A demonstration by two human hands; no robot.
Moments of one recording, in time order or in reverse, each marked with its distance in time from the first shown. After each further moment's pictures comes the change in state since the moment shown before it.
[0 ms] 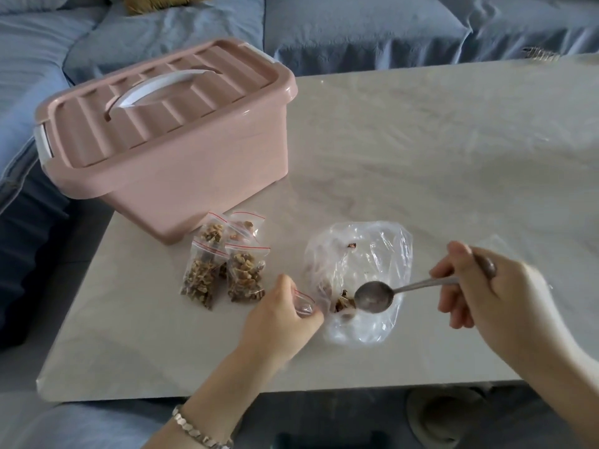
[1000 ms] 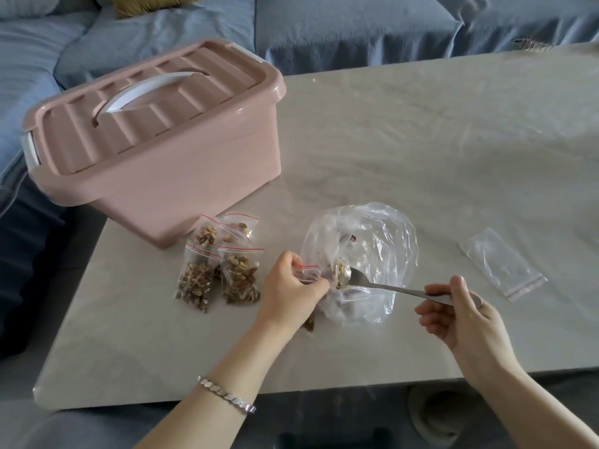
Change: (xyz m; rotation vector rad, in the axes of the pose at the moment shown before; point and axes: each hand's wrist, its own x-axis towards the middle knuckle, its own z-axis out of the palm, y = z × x) left_hand 0.027 0.027 0.008 -0.405 0.086 -0.106; right_hand -0.009 0.071 0.025 0.705 0.096 0.566
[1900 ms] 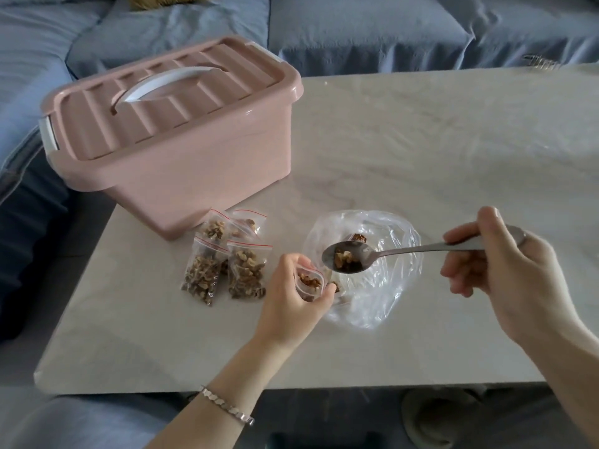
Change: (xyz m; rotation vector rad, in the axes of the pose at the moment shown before) left_hand -0.011 -0.029 -0.001 -0.055 0.094 0.348; right_hand -0.015 -0.082 0.035 -0.237 -0.057 -0.347
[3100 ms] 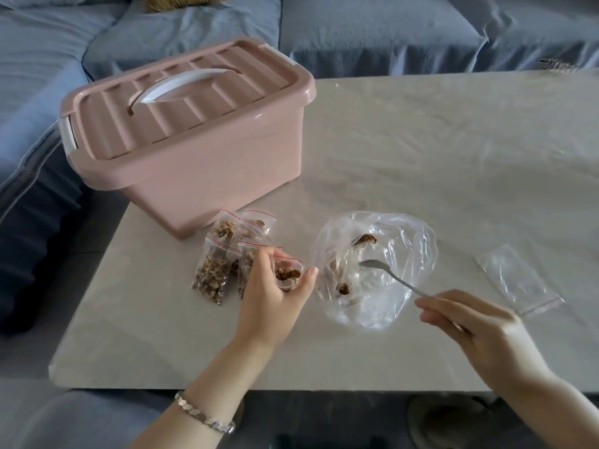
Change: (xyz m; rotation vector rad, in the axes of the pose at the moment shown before) left_hand 0.001 0.007 -0.034 0.005 0.124 -0.032; right_hand -0.011 0.081 -0.020 -0.705 -0.266 -0.865
